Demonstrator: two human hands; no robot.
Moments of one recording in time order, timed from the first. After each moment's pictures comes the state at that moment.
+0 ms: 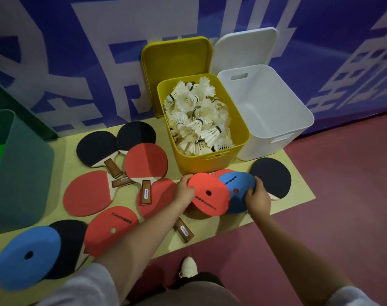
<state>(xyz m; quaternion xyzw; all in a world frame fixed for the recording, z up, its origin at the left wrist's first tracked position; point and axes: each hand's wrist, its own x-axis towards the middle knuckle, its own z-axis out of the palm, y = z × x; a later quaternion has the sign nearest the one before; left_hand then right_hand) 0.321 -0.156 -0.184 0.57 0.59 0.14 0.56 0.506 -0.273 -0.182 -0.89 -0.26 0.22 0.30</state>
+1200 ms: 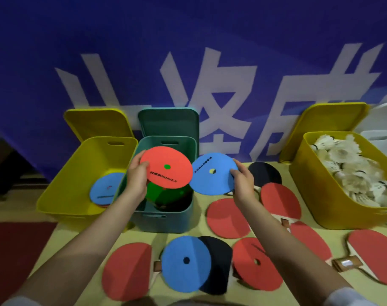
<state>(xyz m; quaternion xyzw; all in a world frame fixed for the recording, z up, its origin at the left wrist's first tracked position) -0.205 0.008 -0.027 0.35 0.56 0.57 0.48 0.049 -0.033 -0.056 -0.60 -0.25 0.47 0.61</state>
